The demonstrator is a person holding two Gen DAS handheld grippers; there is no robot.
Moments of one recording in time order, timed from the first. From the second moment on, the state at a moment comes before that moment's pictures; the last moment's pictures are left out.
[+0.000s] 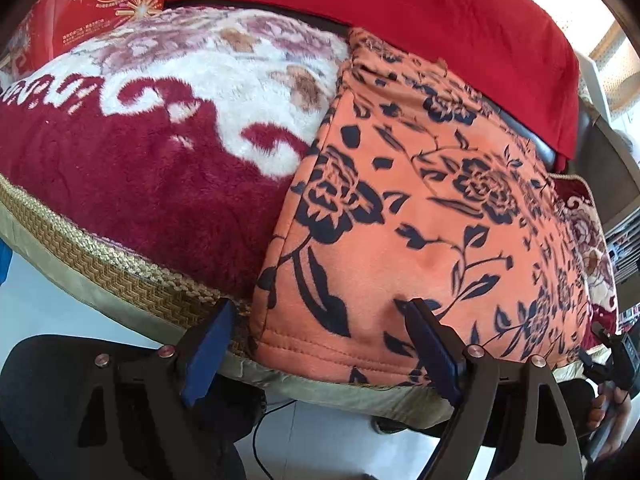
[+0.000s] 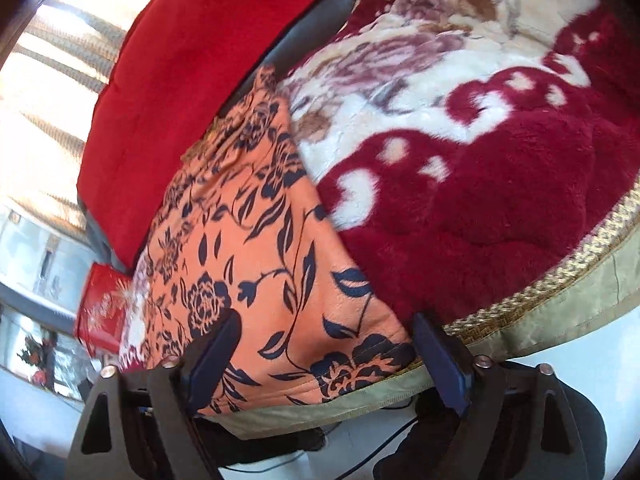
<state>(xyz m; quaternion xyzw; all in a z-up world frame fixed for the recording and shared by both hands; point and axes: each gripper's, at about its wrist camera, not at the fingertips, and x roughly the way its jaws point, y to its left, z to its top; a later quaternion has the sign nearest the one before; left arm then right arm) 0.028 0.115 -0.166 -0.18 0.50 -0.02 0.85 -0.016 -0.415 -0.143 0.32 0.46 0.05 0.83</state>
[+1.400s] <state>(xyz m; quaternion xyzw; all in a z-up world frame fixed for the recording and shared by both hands) 0.043 0.120 -0.138 -0.18 0.50 -0.05 0.85 0.008 -0.407 -0.136 0.37 0.46 0.14 0.80</state>
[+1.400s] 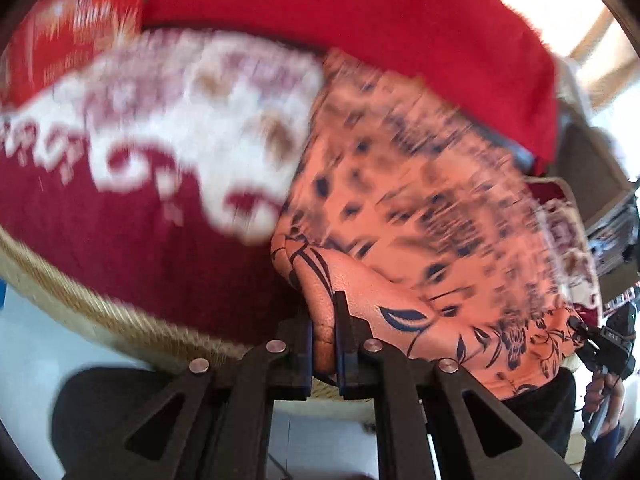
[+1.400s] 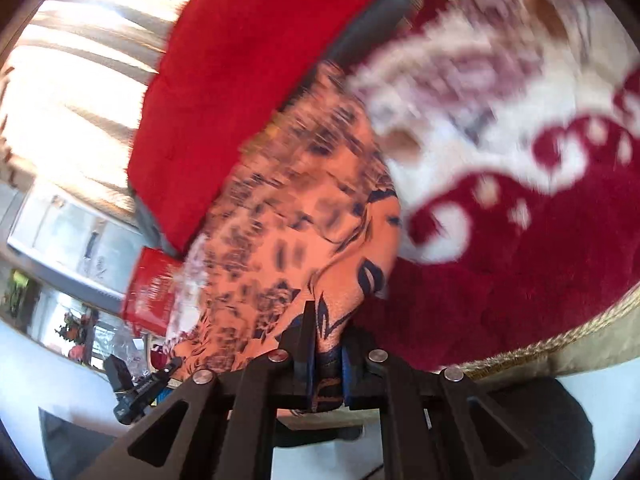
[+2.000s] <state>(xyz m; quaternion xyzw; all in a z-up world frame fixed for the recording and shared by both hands) 0.300 0.111 -0.038 -0.13 0.37 -0.04 0.92 0.300 -0.423 -0.050 0.34 0.36 0.15 0.86</state>
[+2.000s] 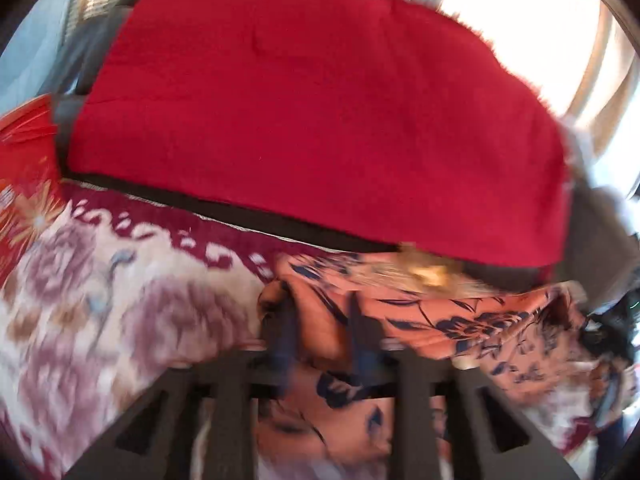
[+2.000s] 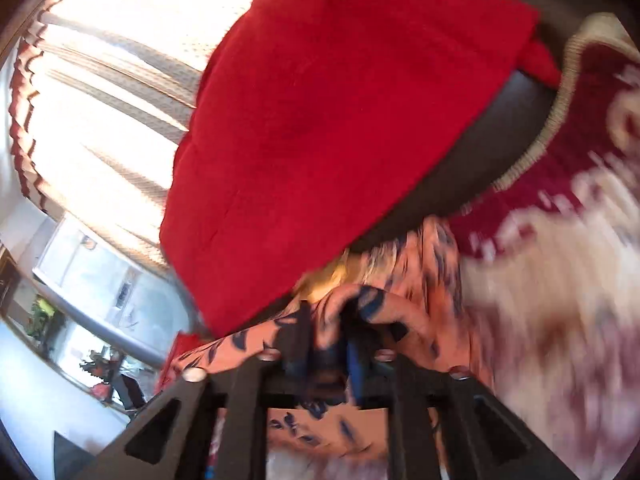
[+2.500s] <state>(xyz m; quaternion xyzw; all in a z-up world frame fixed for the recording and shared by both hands) 0.185 0.113 -0.114 -0.23 0.42 -0.06 0.88 0.168 -0.375 -0.119 0.37 0.39 0.14 0.83</state>
